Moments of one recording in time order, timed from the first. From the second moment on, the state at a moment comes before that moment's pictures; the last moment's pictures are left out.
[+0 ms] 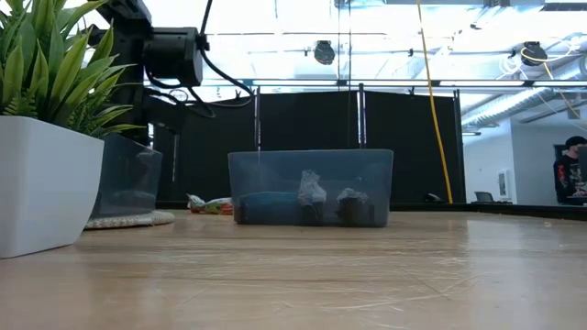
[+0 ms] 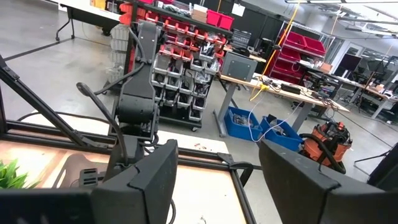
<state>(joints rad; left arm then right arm) 0.08 1.44 0.80 -0.89 -0.01 -0.22 -0.20 1.29 1.33 -0.10 -0.05 -0.28</state>
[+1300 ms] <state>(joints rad) 0.20 1.44 1.34 -1.23 -0.09 -0.07 -0.28 1.21 1.19 -0.19 -0.03 -0.05</state>
